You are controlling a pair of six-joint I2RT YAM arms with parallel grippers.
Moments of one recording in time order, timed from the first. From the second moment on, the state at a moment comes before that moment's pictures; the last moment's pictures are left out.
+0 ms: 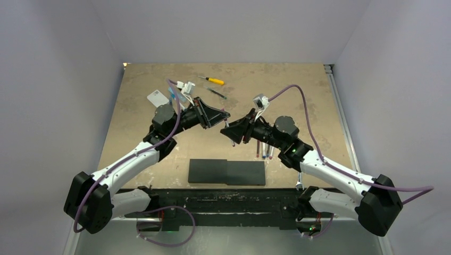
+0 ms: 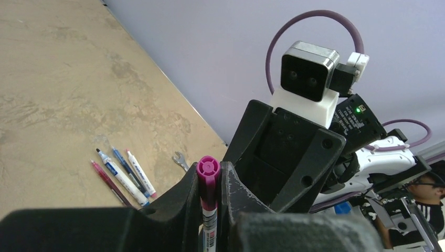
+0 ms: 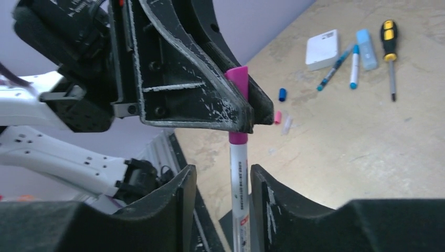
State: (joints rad) left arm -0.55 1.16 0.72 0.57 0.51 -0.86; right arm 0.75 1.09 0.67 0.45 -0.31 0.58
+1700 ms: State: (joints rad) left arm -0.25 0.82 0.57 -0.16 0.24 -0.74; right arm 0.61 1.57 0.77 0.07 0.32 0.63
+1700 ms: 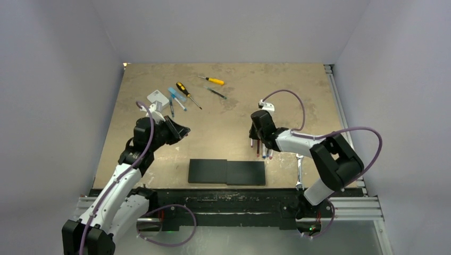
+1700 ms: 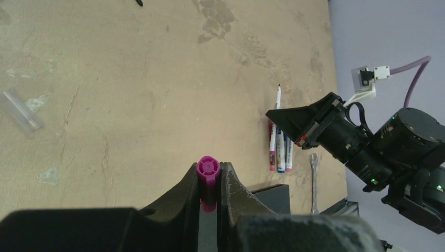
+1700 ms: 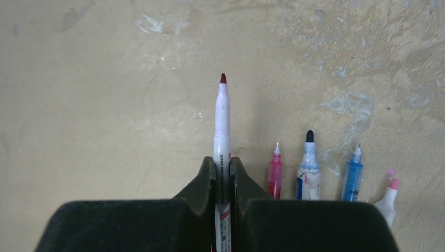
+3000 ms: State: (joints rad) left arm -0.25 0.80 0.51 -0.26 0.15 -0.71; right arm 0.64 1.65 0.81 0.05 0.17 0.58
